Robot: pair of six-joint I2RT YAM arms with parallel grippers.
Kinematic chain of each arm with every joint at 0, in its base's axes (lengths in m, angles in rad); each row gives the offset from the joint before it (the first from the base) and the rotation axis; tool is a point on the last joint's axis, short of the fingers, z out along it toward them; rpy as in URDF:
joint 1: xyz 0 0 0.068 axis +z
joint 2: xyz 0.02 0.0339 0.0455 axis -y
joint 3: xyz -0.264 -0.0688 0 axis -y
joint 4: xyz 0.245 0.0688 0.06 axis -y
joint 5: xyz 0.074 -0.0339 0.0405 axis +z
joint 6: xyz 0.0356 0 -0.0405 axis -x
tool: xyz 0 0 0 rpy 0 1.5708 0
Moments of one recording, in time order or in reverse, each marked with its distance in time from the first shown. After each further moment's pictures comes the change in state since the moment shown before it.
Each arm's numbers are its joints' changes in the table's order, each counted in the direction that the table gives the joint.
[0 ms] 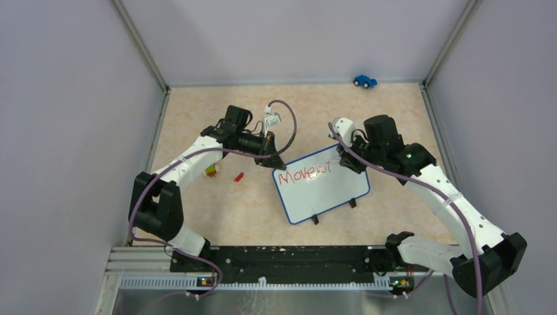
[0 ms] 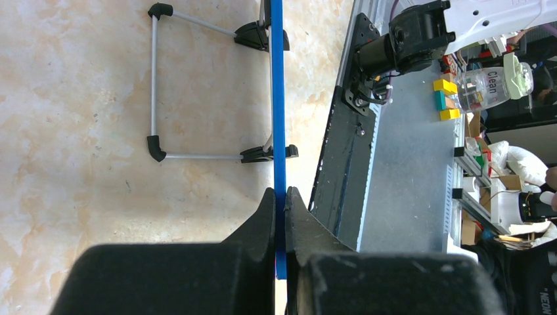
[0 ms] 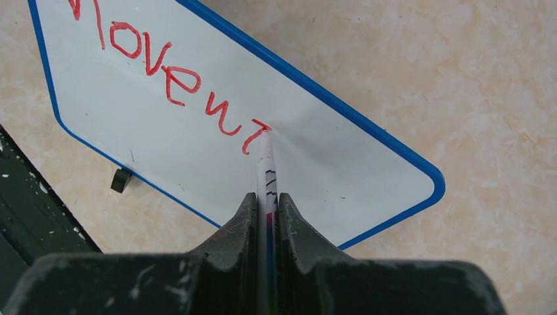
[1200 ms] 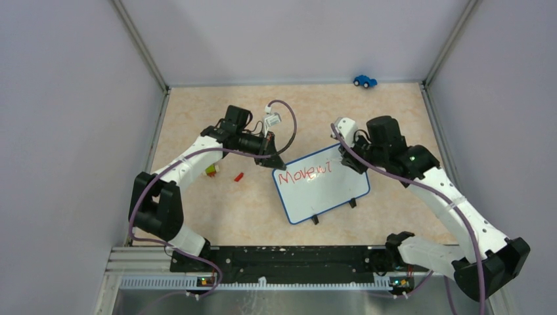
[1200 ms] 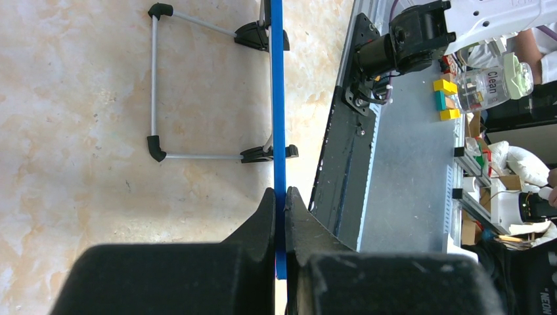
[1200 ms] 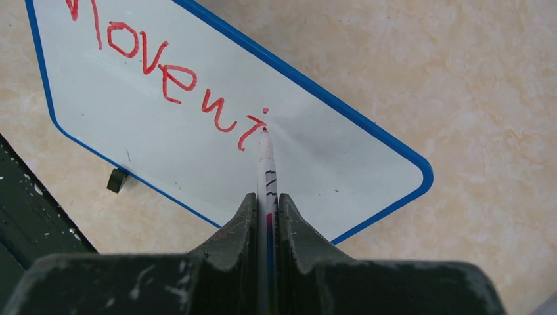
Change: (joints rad) left arm 0.000 0.000 0.000 0.001 0.000 0.000; right arm 0.000 0.022 -0.001 -0.002 -0.013 -0.003
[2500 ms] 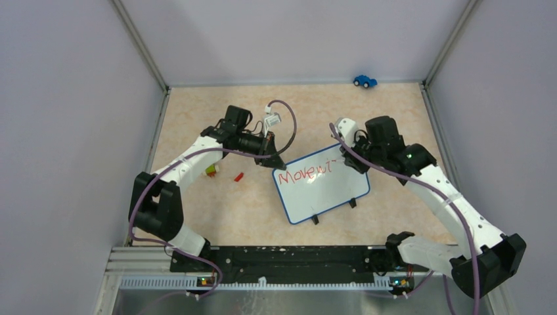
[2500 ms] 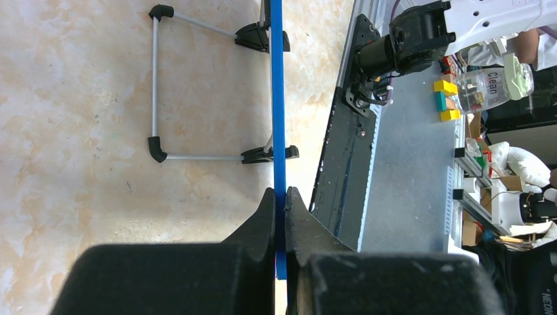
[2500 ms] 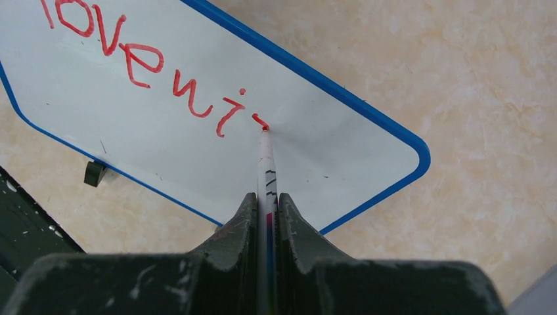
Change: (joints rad) left arm 0.000 0.000 -0.004 0.010 0.000 0.004; right arm -0.023 -0.021 -0.020 -0.002 -0.058 0.007
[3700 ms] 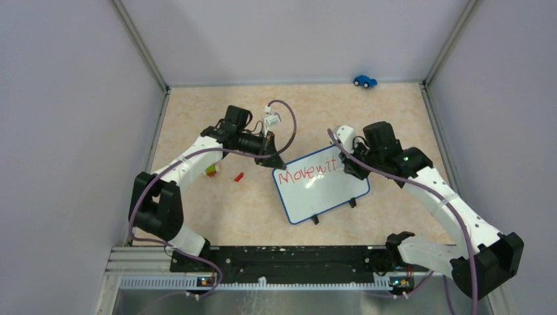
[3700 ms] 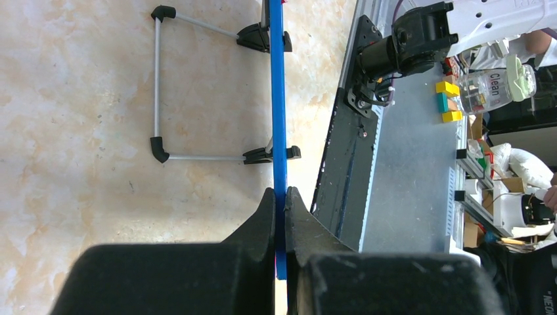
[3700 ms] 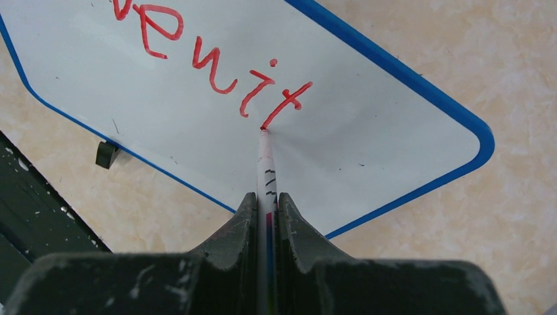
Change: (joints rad) left arm 0.000 0.000 -0.002 0.004 0.004 0.003; right arm -0.005 0.004 -0.055 -0.002 0.045 0.004
